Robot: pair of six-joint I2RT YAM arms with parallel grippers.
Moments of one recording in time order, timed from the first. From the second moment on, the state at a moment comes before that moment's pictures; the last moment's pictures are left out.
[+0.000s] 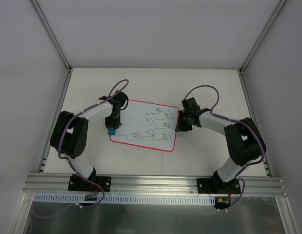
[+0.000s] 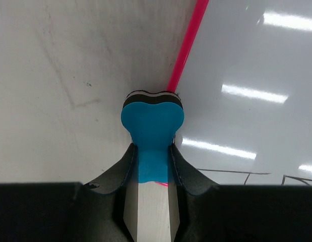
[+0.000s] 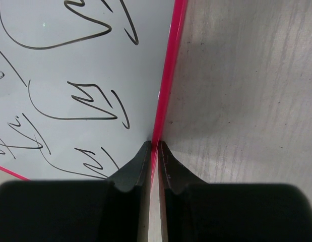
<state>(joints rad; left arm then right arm) -0.39 1.70 1.07 -0.79 -0.29 -0.44 0.46 1.66 0.89 -0.33 -0.12 0.54</state>
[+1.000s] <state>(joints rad) -0.39 1.61 0.96 -0.75 -0.25 -0.42 0.46 1.65 0.88 -0.32 -0.12 0.54</state>
